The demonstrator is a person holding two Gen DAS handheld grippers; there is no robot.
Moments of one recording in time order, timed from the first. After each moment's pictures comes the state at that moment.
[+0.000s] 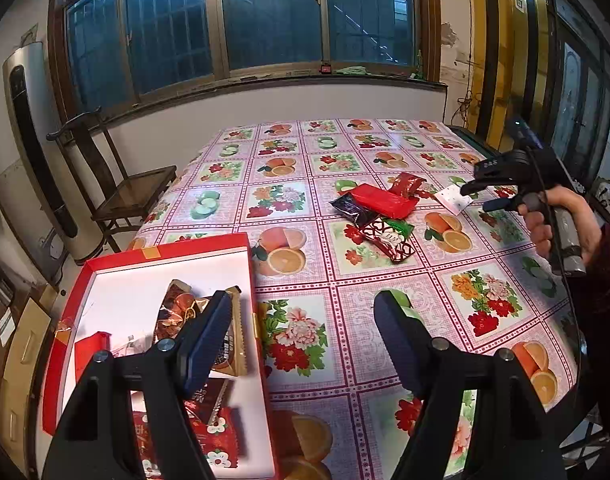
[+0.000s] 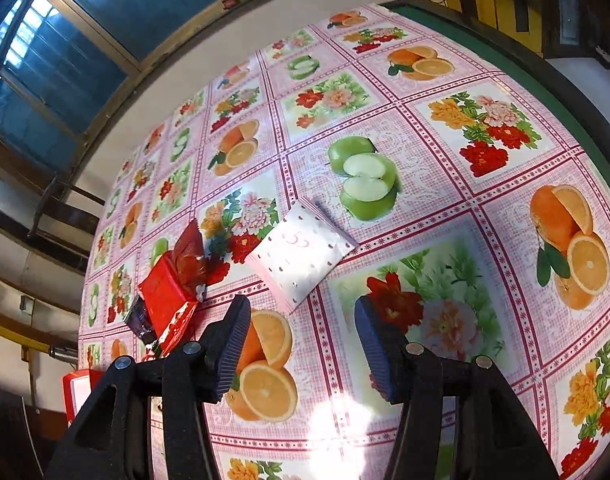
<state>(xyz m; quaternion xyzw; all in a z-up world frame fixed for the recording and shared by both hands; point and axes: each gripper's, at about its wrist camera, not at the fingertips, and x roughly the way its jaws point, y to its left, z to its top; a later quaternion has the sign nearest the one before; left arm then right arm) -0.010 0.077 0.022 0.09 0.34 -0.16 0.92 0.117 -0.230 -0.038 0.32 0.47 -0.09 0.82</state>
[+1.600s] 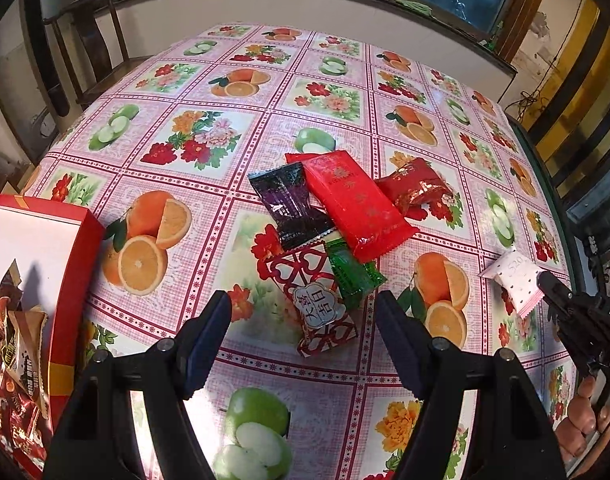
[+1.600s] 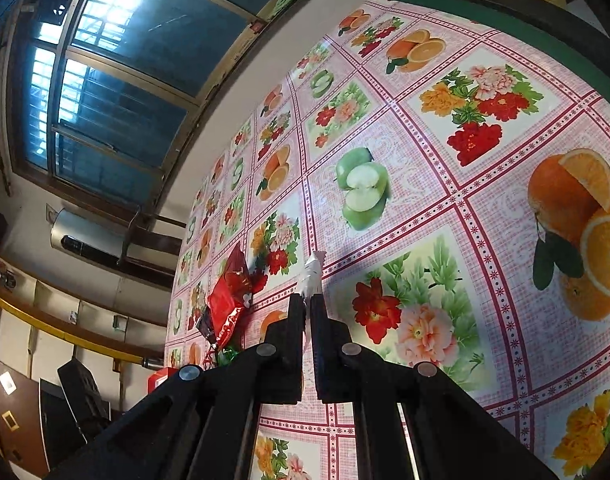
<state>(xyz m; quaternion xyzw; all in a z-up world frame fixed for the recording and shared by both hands) 0.134 -0.056 -0.038 -0.04 0.51 -0.08 0.85 0.062 -0.301 -0.052 0.45 0.37 0.05 0.81</state>
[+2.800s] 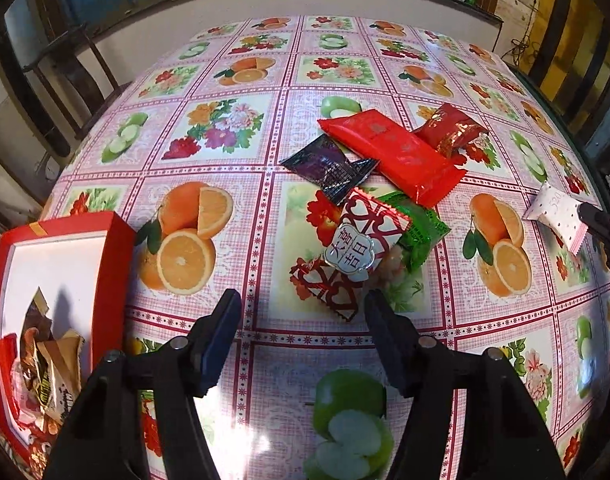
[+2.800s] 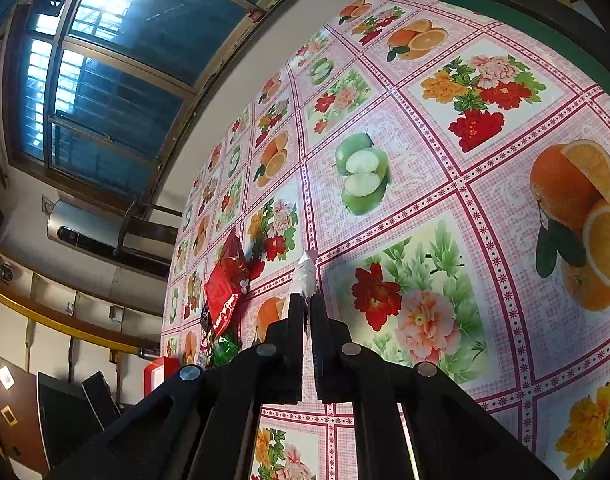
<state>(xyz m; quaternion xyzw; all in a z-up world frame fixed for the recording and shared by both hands) 0.125 -0.037 -0.057 0.08 0.51 -0.09 0.85 0.066 -0.302 -0.062 0.45 0.39 0.07 0.80</state>
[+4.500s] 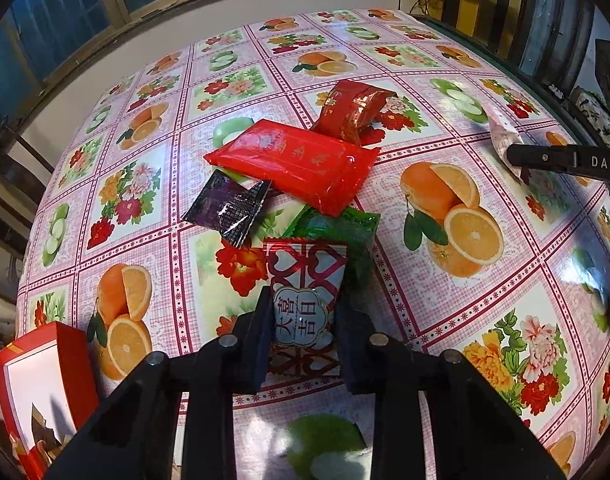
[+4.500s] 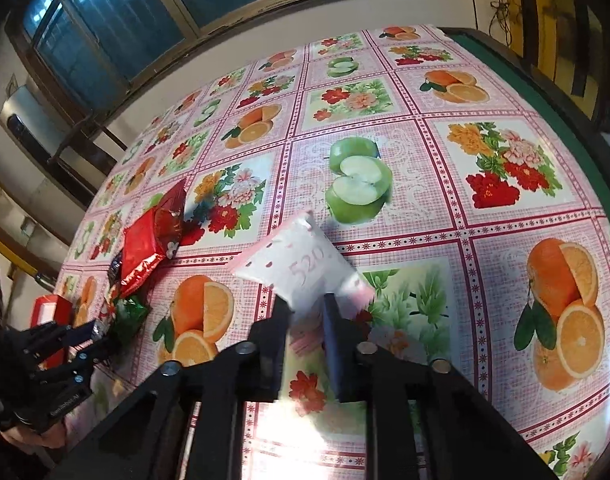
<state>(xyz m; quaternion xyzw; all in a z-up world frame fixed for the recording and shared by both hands) 0.130 -0.082 -0.068 0.19 0.48 -0.22 0.83 0.087 -0.272 -0.060 0.24 0.44 0.02 0.86</state>
